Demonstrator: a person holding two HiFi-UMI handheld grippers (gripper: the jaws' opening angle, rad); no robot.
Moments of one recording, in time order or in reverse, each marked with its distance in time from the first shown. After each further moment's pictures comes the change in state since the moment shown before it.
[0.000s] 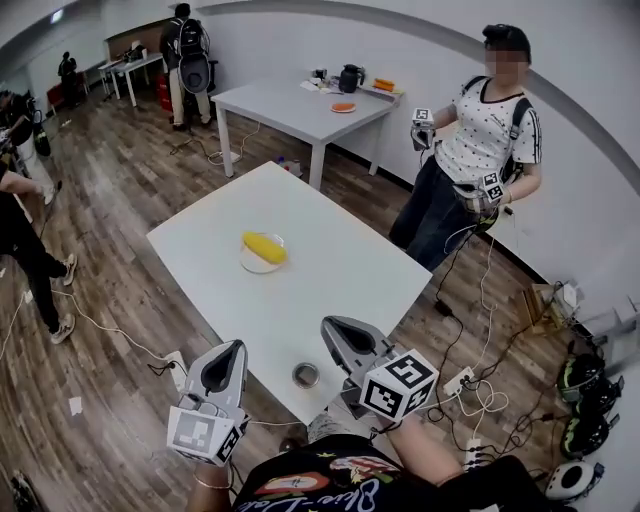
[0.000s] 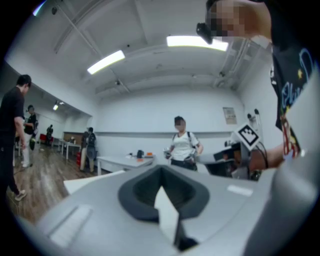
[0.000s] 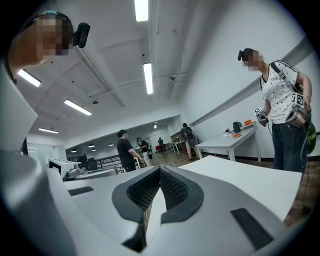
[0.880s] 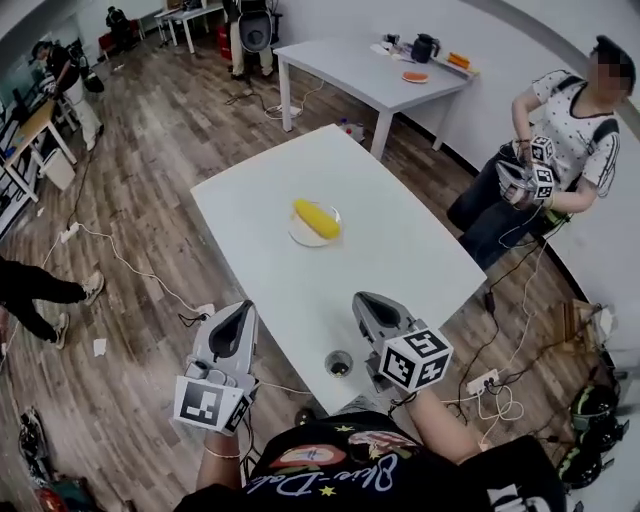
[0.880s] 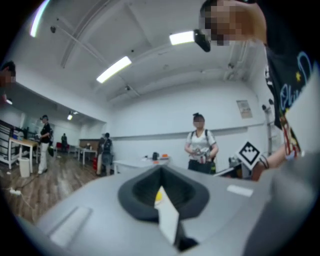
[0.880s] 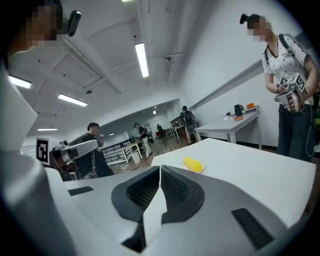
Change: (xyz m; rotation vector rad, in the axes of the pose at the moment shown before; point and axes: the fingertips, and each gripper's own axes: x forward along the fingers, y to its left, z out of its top) left arm 0.002 0.071 0.000 0.021 -0.024 0.175; right arm 0.075 -0.043 -0.056 0.023 0.182 0.009
